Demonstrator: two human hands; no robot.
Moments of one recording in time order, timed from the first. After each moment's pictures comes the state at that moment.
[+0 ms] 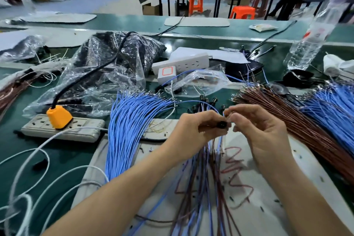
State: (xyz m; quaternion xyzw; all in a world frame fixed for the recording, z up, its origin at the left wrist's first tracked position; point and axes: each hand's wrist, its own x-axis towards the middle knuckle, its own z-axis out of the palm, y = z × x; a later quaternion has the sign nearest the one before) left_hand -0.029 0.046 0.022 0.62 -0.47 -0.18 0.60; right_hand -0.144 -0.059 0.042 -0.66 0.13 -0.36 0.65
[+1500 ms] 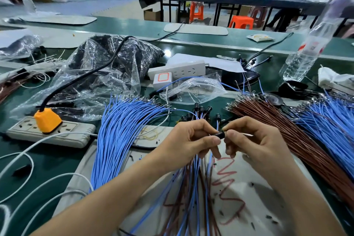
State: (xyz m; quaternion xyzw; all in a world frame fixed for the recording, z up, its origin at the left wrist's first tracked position) left_hand -0.034 0.052 0.036 0.56 -0.44 -0.32 0.62; right_hand -0.156 -0.081 0.051 -0.74 0.09 -0.24 0.62
